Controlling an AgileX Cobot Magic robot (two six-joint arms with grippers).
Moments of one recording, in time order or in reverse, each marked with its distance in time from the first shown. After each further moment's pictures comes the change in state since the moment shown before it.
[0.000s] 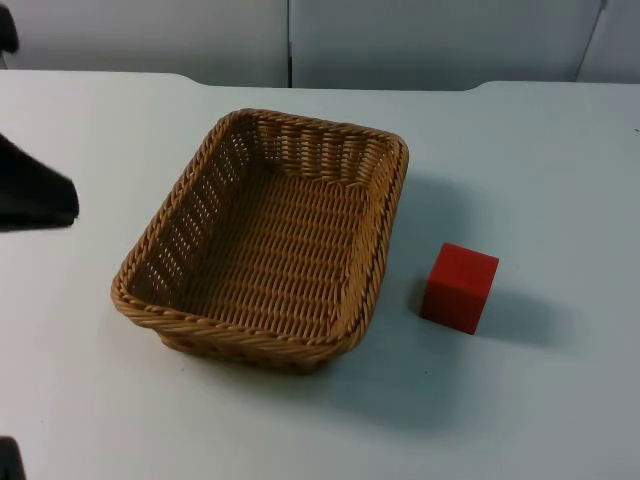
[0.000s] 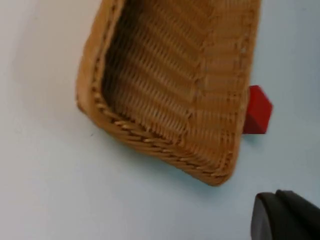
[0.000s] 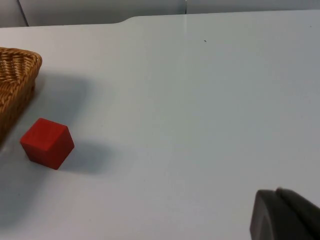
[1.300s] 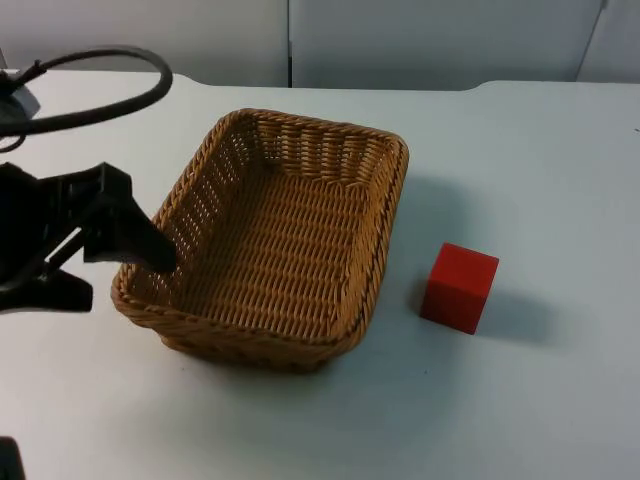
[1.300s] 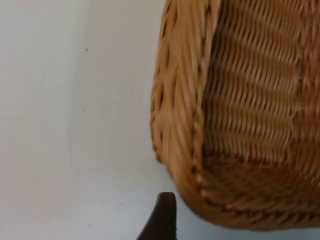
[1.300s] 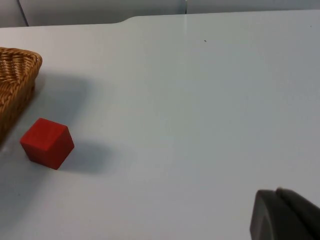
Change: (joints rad) right arm 0.000 0.000 0.000 0.000 0.000 0.000; left arm 0.000 0.486 -0.116 -0.254 -0.066 0.645
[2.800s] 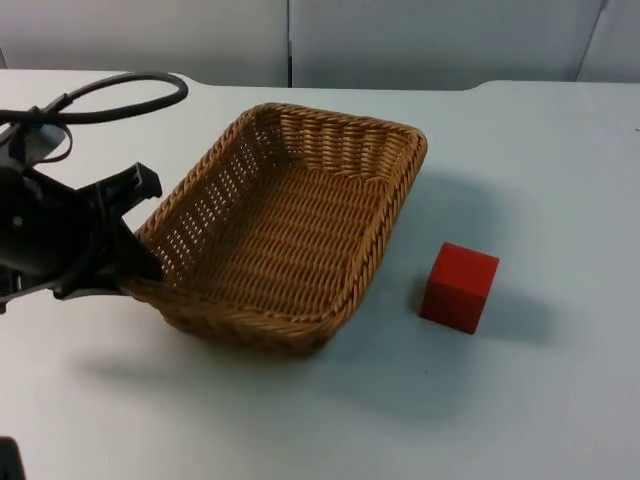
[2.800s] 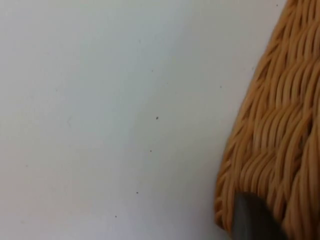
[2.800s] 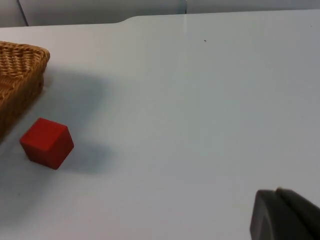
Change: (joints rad) right arm 0.000 0.000 0.000 0.000 0.000 0.000; left arm 0.000 0.261 -0.147 -0.198 -0.051 0.013
